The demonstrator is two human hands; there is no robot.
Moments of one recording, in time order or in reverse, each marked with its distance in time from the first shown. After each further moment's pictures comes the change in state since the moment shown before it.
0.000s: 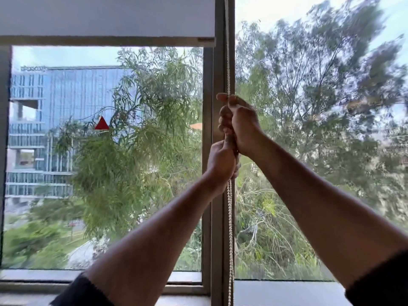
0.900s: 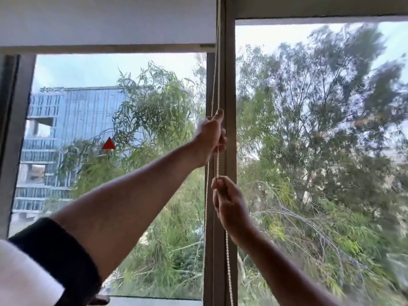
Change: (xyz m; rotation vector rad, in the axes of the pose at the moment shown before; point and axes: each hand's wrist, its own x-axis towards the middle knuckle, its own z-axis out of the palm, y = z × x) left_hand 0.056 0.095 -0.012 0.163 0.086 -0.028; right_hand -0.072 0.119 -0.046 -0.368 -0.102 -0.243
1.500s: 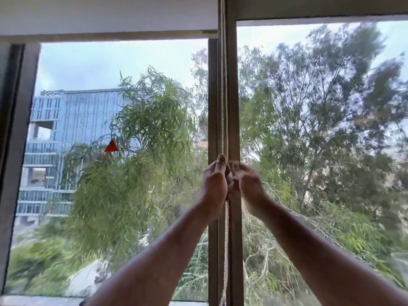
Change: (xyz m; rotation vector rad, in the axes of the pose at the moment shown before) left_hand -0.052 -0.098 -0.001 -0.263 -0.060 0.033; right_hand 0.046 -0.026 -0.031 0.034 0.001 0.264
